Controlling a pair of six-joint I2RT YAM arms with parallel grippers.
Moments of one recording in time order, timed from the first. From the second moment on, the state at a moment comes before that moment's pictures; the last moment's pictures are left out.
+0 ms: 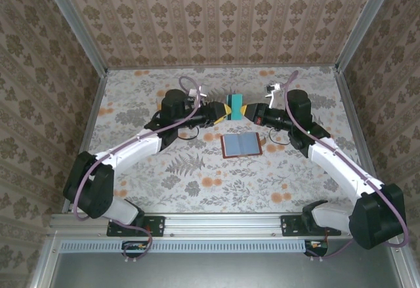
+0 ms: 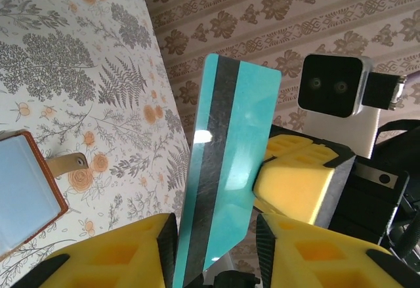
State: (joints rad) left arm -0.64 1.46 0.95 0.31 0.71 -1.08; right arm 0.32 1.20 0.87 0.03 -0.62 0.76
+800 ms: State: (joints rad) left arm -0.64 1.38 0.99 0.03 0.70 -0.85; right arm 0.32 1.19 0.86 -0.02 -0.61 0.73
